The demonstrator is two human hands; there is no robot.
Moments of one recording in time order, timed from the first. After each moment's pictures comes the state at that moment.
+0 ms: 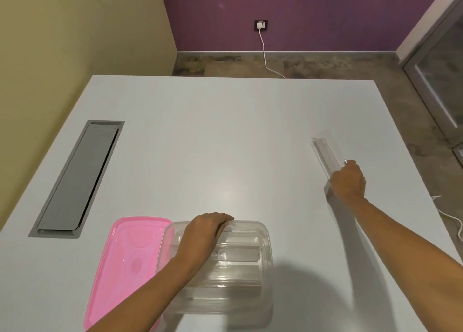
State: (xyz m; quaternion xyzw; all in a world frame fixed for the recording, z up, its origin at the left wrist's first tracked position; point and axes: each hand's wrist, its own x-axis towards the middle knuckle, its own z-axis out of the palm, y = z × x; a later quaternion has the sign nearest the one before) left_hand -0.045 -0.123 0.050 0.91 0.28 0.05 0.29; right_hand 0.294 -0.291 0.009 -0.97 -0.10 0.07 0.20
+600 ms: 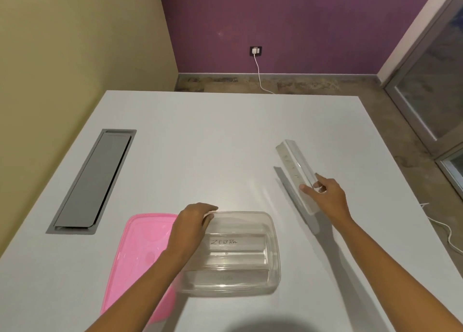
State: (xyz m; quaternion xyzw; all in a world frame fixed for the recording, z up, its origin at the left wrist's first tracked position) left_hand -0.096 -0.101 0.065 0.90 0.32 0.08 0.28; right_hand 0.175 -0.305 0.072 -0.87 -0.14 0.18 0.44
